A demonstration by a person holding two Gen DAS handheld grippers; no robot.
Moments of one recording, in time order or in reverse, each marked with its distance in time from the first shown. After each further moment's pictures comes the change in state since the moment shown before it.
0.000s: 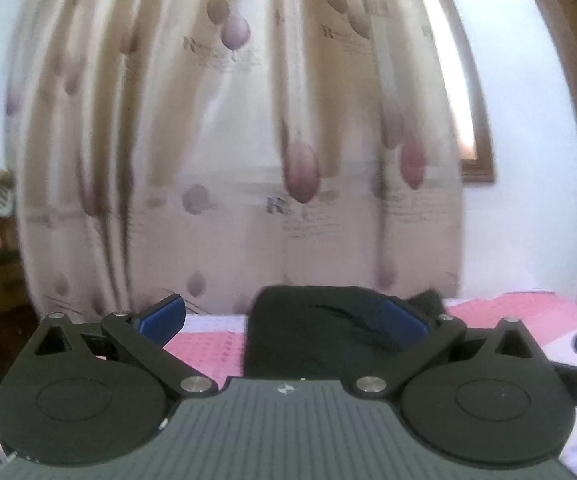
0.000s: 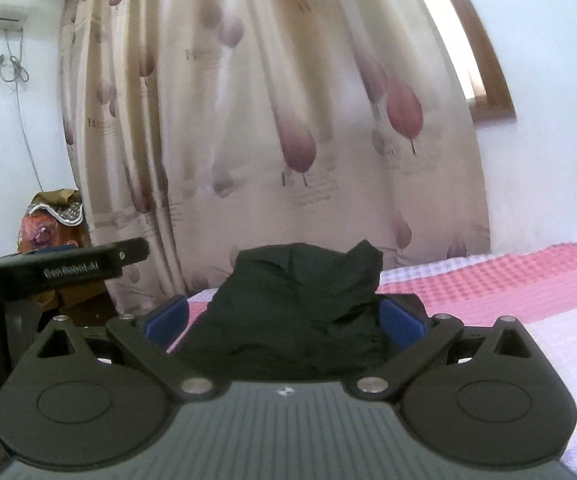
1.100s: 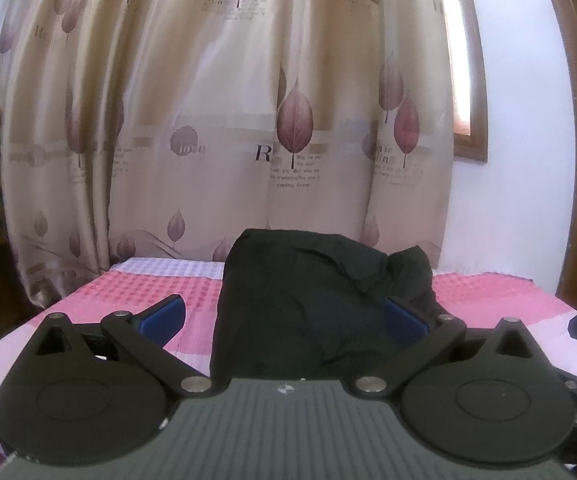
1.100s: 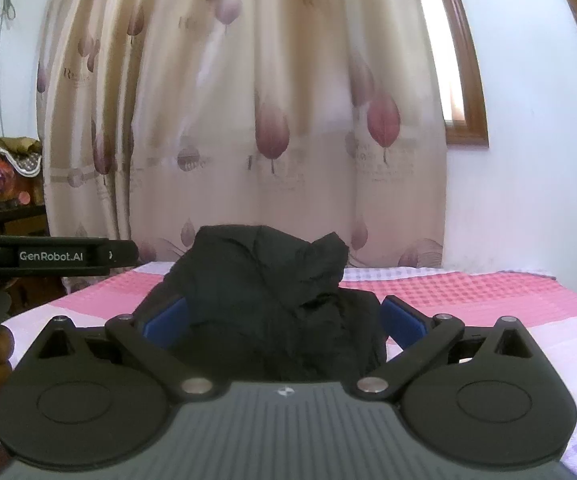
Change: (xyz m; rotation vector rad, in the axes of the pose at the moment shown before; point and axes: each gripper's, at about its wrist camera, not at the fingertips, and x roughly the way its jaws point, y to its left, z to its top) left arm 0.011 0.013 -0.034 -0.095 0.126 -0.055; right arm 0.000 0.028 -0.017 -0.147 0.046 -0.174
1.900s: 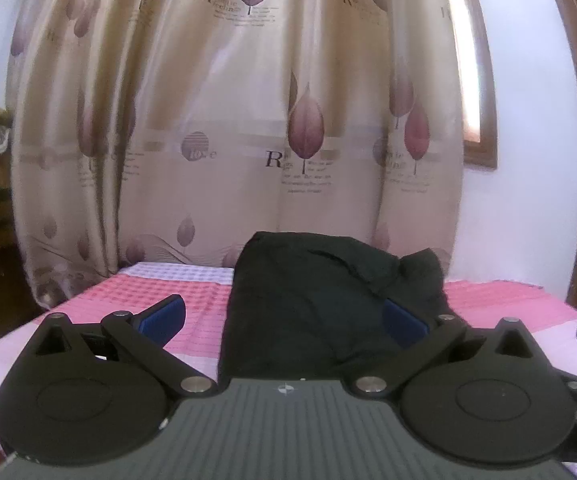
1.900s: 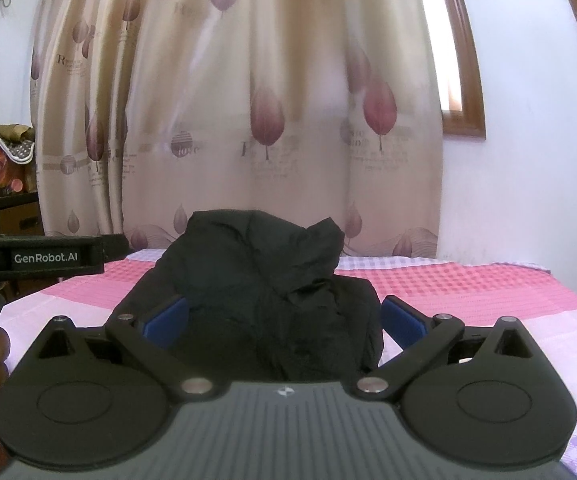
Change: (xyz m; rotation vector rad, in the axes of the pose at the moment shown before) left arm 0.002 0.003 -0.011 -0.012 -0.040 0.023; right arm 0.004 0.000 -0.004 -0.010 0.030 -0.024
